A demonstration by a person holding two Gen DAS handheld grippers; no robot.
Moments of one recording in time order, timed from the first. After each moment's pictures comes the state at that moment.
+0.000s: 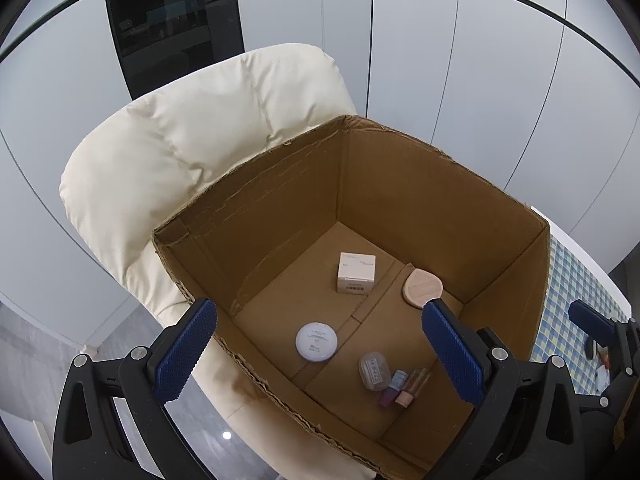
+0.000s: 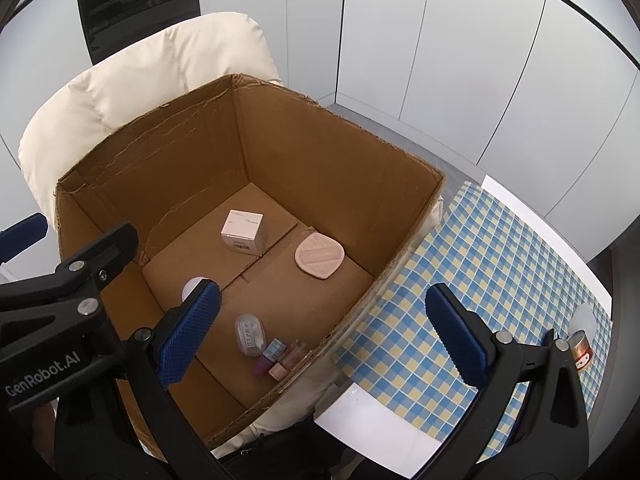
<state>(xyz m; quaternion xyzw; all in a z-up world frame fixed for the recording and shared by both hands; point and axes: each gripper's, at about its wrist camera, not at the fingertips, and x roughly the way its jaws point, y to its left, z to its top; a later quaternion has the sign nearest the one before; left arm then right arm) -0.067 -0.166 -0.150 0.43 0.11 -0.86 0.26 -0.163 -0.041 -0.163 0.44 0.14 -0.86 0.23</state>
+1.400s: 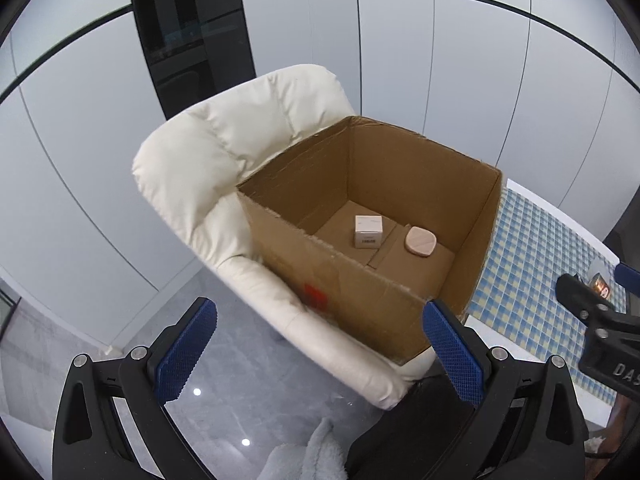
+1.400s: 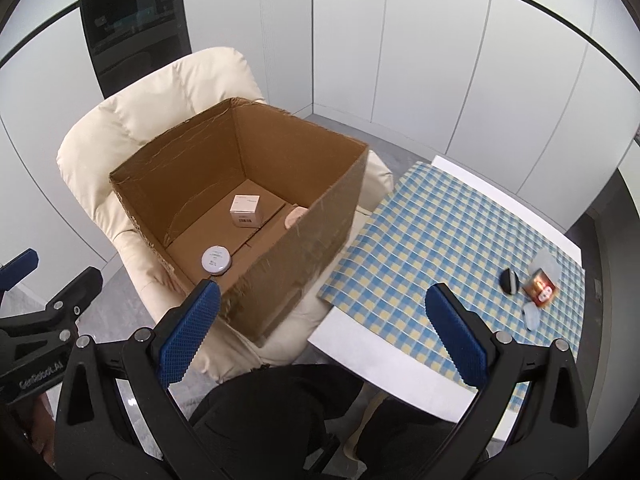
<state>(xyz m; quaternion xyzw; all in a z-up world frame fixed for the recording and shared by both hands) 0.070 -0.124 -0.101 0.42 0.07 -0.87 0.25 -0.050 0.049 -0.086 0.42 0.10 -0.88 0.19</state>
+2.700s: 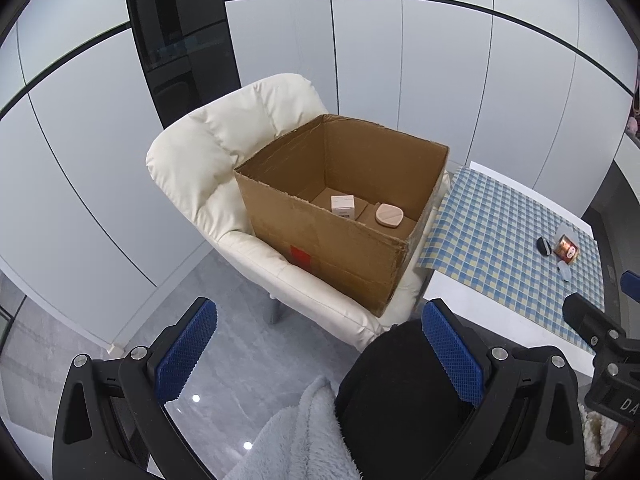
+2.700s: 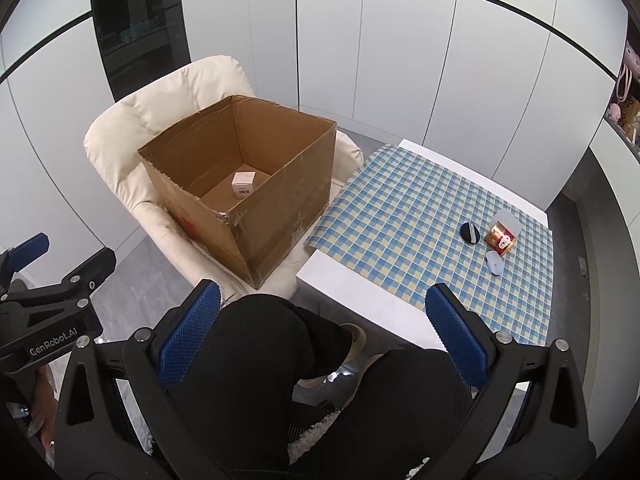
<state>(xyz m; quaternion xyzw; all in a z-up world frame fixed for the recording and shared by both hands) 0.156 -0.065 -0.073 0.41 0.06 -0.88 0.21 0.066 0.118 -0.052 0.42 0.09 -0.89 0.17</state>
